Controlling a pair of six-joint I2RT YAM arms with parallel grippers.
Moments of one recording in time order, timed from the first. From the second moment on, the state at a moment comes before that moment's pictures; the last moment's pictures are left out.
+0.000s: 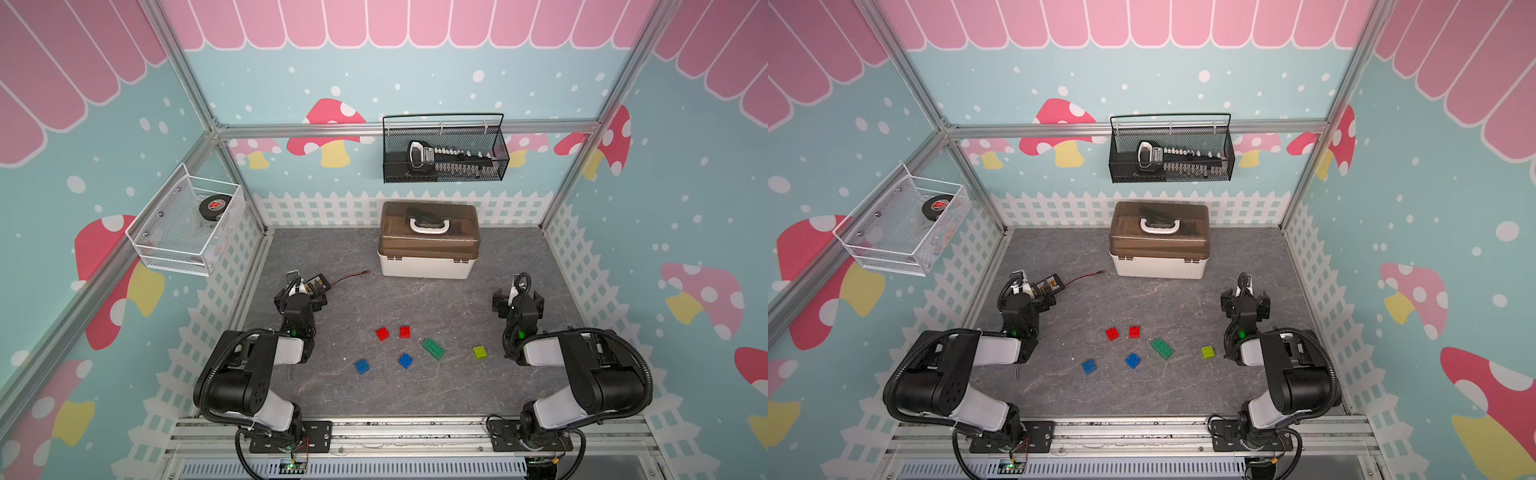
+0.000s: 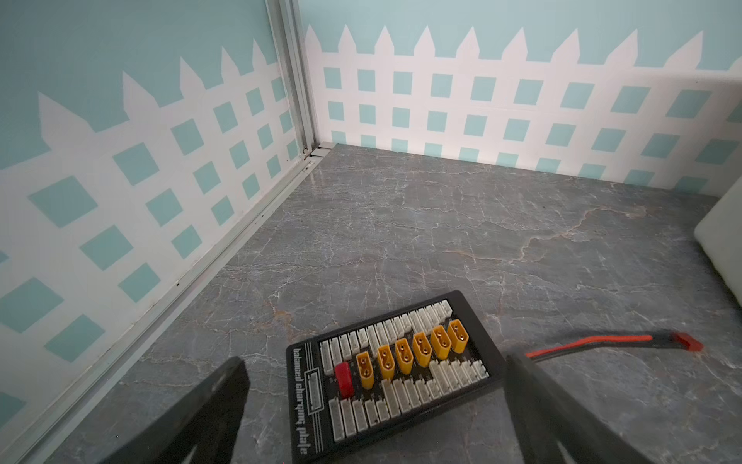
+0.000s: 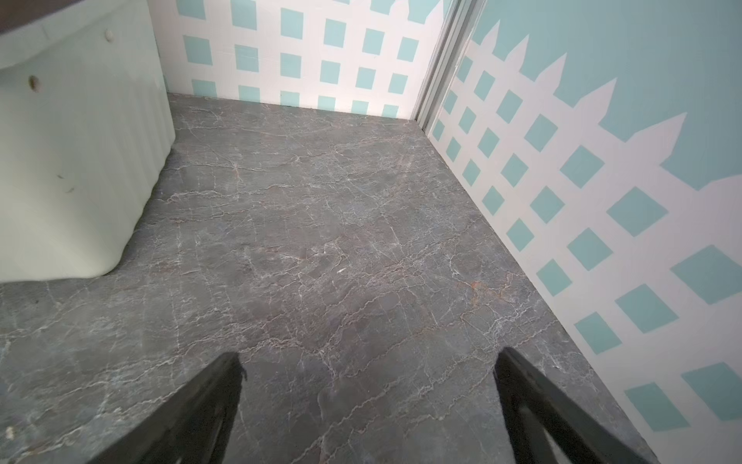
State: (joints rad) left arm -0.08 1.54 0.37 0.90 -0.39 -0.07; right arm 0.08 1.53 0.33 0.87 0.41 -0.10
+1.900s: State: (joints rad) left arm -0.28 1.04 0.60 -0.18 -0.05 -0.56; right arm 0.25 1.20 0.82 -0.31 -0.11 0.33
